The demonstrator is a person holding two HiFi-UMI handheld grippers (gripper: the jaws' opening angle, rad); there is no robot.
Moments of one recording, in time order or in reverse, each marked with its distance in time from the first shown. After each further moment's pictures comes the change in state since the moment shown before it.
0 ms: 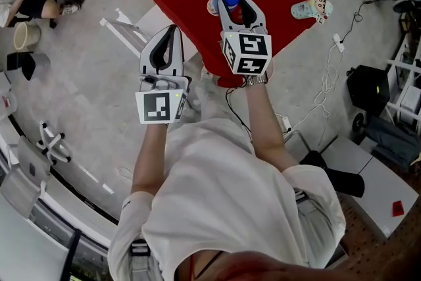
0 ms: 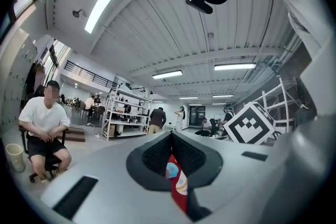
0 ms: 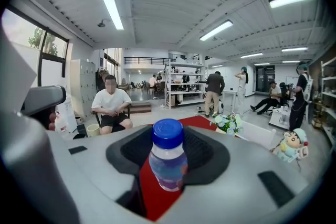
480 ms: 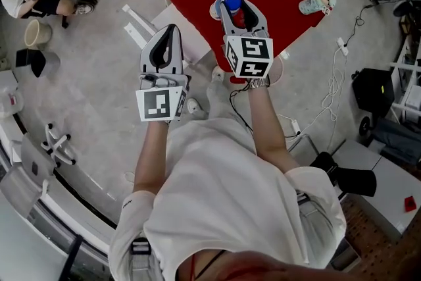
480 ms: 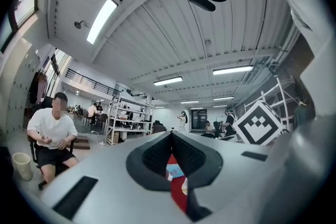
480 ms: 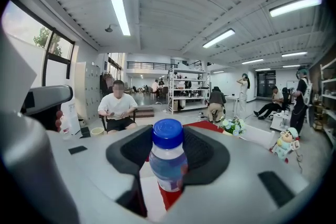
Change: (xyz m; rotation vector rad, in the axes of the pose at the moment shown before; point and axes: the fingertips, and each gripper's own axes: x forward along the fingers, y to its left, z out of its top) left arm -0.096 0.036 0.032 0.034 -0.060 0.015; right arm -0.060 0.088 0.010 -0.020 -0.062 0.005
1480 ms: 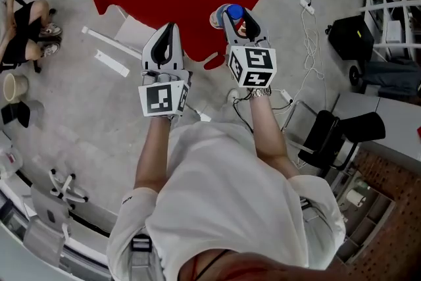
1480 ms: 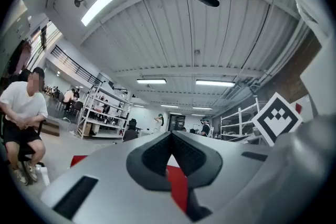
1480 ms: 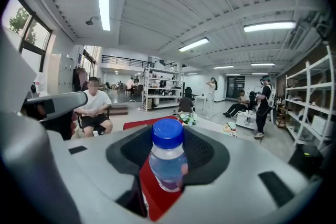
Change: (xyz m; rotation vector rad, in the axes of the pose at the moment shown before) left arm -0.003 -0.107 -0.008 -0.134 -0.025 -0.250; right arm -0.153 -0.072 -0.021 0.026 0.026 -0.312
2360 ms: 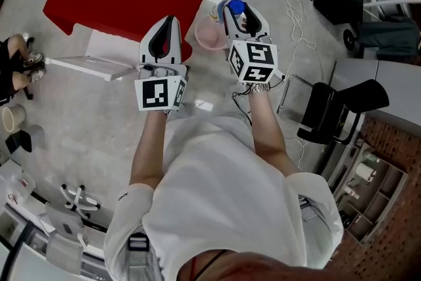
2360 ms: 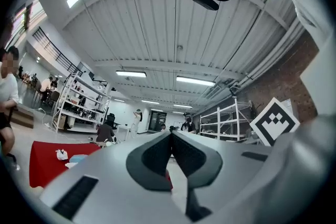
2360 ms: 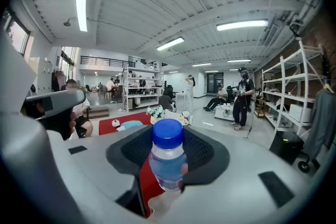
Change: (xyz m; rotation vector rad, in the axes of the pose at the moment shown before) left arm 0.069 -0.185 -0.043 -0.016 0.037 -0.217; right arm -0.085 -0.189 -0.053 0.106 0.018 -0.188
